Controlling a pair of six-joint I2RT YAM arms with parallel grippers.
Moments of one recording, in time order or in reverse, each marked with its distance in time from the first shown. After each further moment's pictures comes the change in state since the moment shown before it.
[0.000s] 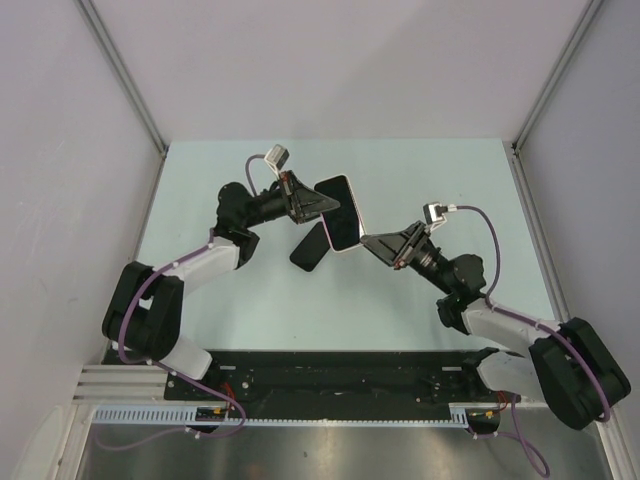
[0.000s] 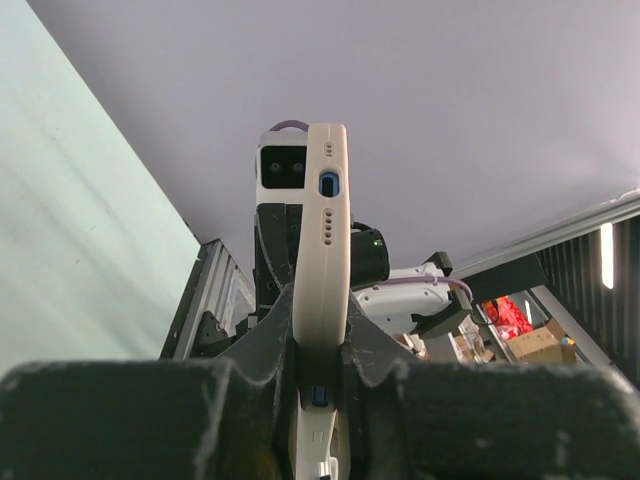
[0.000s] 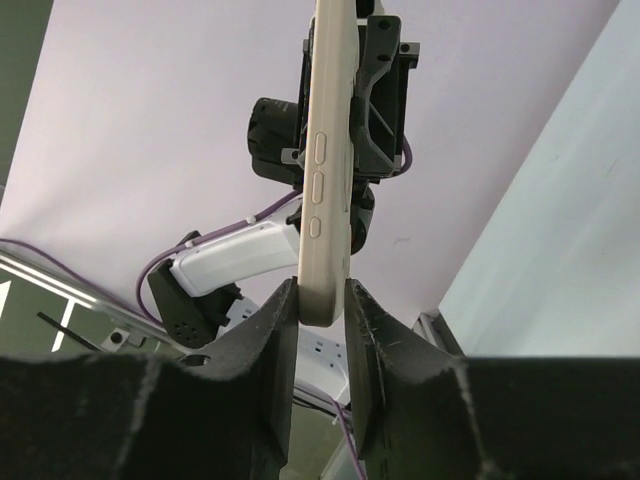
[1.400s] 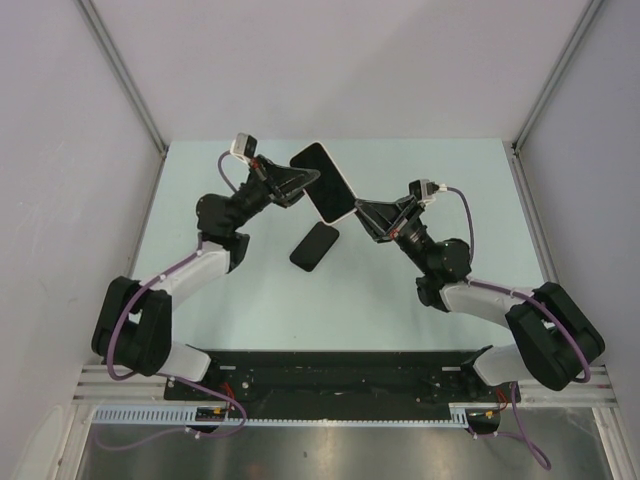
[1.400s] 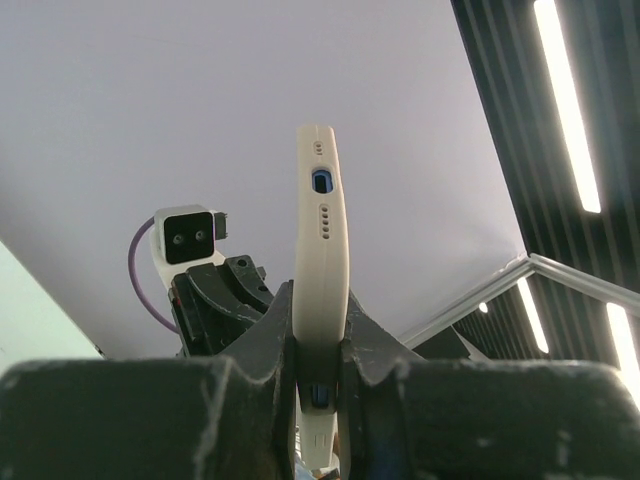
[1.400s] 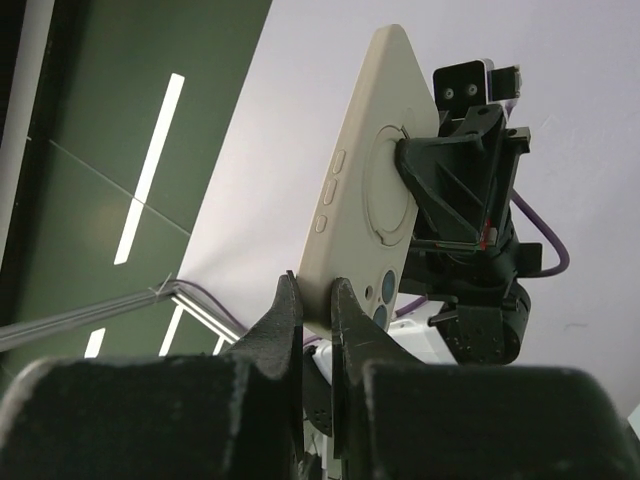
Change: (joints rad) left arm 0.026 -0.089 -0.028 0.243 -0.231 -0.243; right arm 0.095 0.245 0.216 0.303 0.174 0.292
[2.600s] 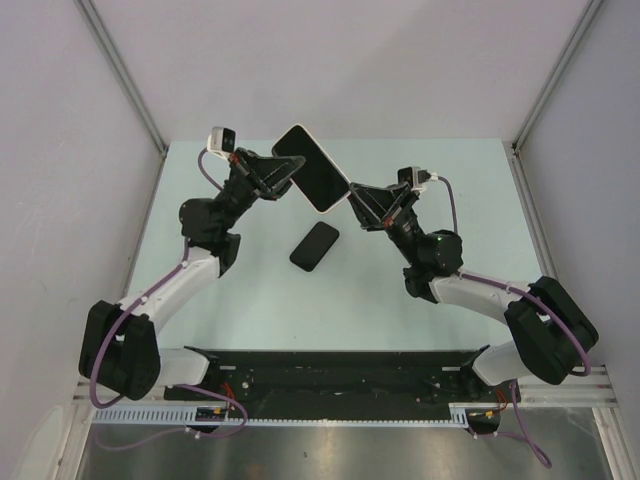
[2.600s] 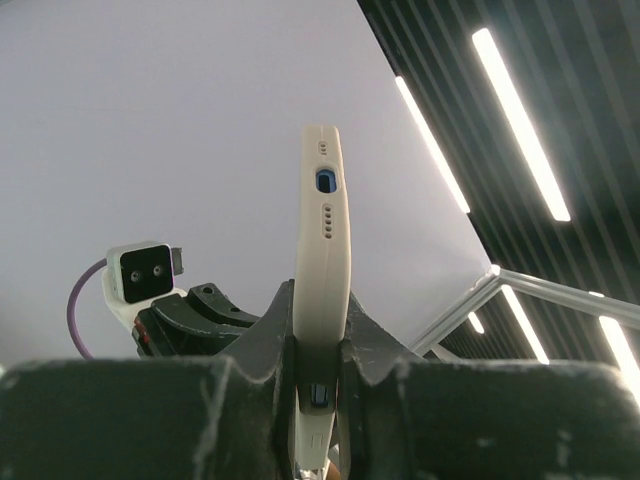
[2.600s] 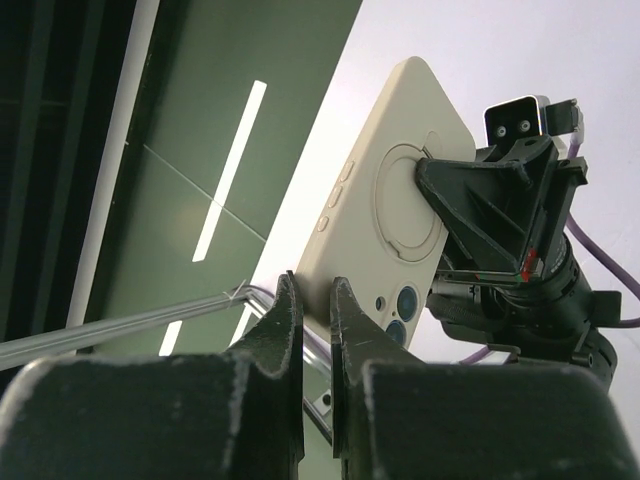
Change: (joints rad) left arm -0.007 -0.133 0.021 -0.034 -0.117 -0.002; right arm 0.084 0.053 0.148 0.032 0.095 0.071
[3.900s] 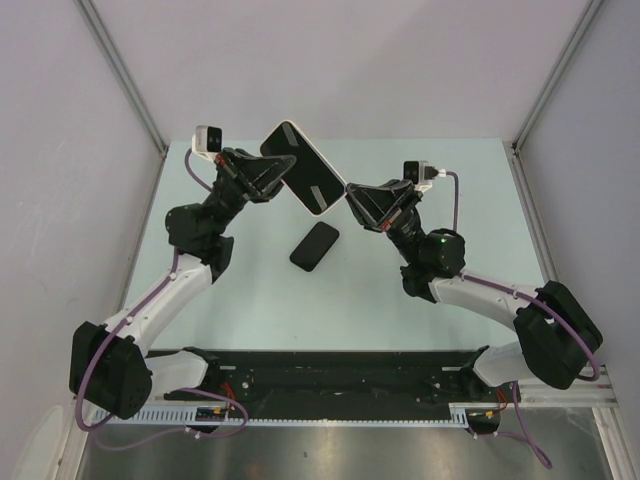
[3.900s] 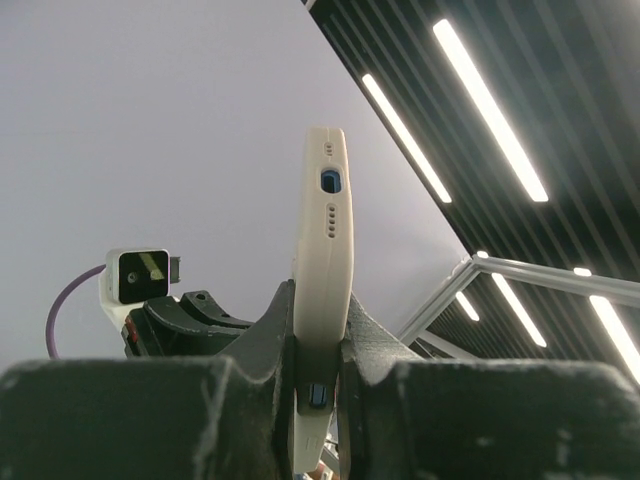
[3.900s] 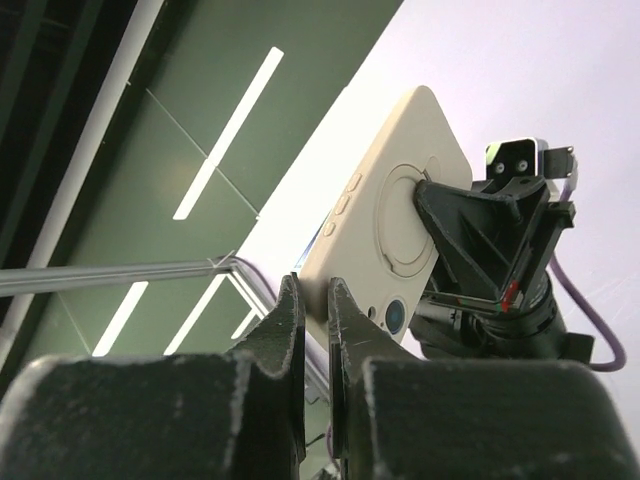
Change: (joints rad) left arm -0.022 -0.108 0.020 -0.028 -0.029 0.013; right arm 0.053 -0.022 0.064 0.008 0.008 -0.175
